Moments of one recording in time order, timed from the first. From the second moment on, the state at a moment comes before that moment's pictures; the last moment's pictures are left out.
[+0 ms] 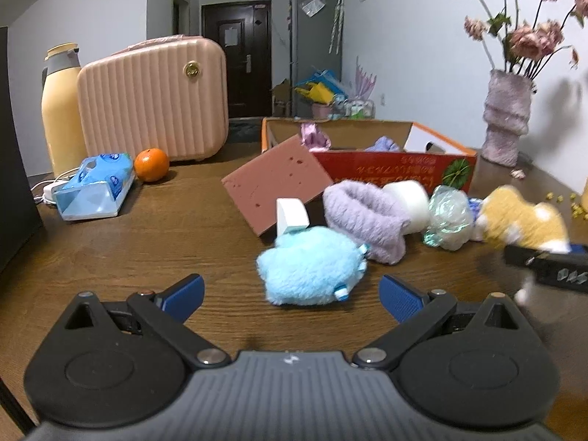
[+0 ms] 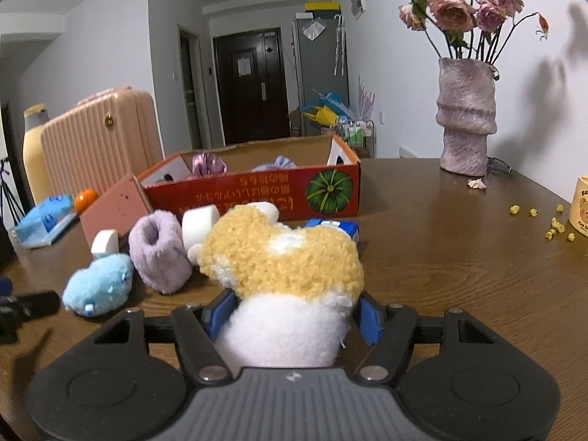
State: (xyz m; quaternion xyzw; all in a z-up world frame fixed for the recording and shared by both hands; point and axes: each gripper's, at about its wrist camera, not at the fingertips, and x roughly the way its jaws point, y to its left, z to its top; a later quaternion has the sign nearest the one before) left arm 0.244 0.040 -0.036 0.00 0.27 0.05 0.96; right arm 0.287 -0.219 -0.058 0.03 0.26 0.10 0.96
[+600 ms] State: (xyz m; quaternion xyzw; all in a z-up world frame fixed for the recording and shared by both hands) left arm 0.268 0.034 -0.045 0.01 0.29 0.04 0.96; right arm 0.277 -0.236 -0.046 0.07 0.22 0.10 0.97
